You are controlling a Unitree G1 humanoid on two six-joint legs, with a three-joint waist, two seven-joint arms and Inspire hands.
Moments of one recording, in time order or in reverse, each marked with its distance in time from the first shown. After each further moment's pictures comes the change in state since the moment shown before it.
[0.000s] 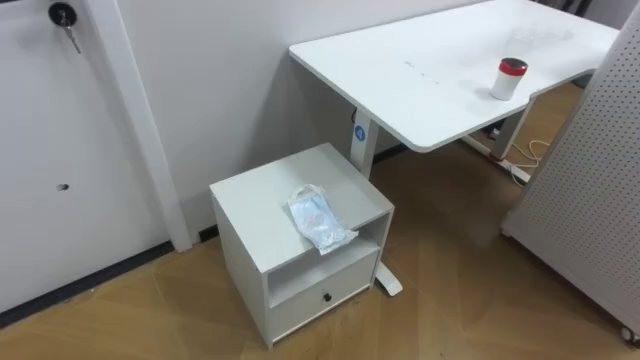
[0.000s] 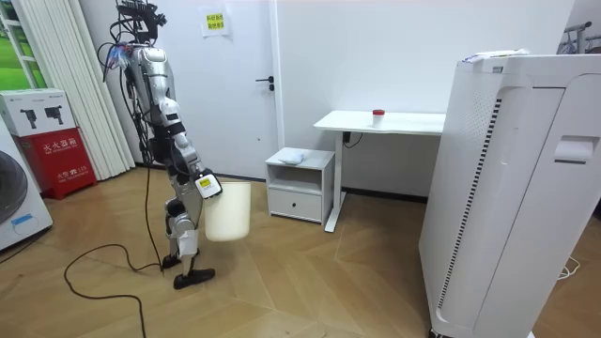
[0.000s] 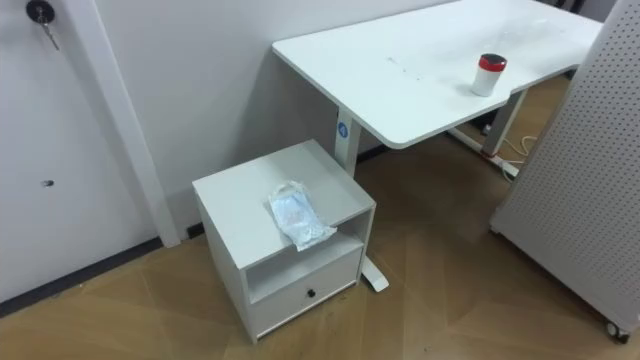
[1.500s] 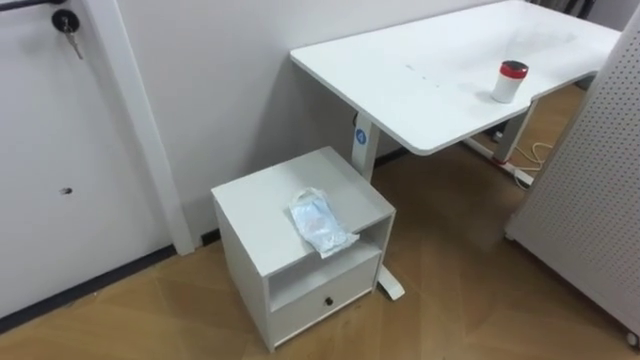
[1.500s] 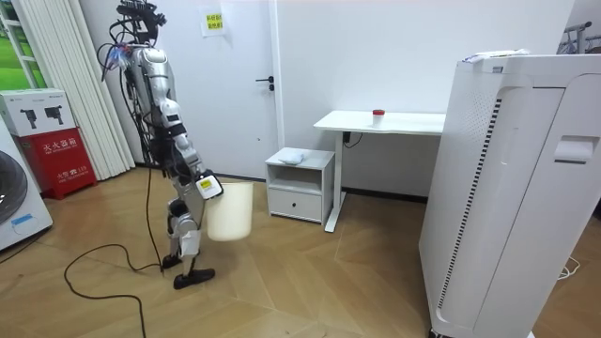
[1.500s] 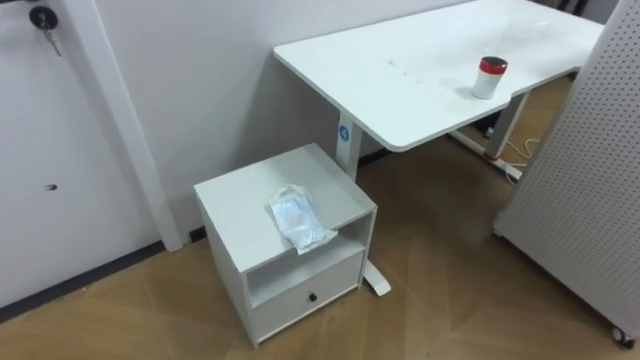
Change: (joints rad) left arm 0.024 -0.002 0.029 0.035 0.056 0.086 0.046; right arm -0.001 0.000 -0.033 0.010 0.037 0.026 0.011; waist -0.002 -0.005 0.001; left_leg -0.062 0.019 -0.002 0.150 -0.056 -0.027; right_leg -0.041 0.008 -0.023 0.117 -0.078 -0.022
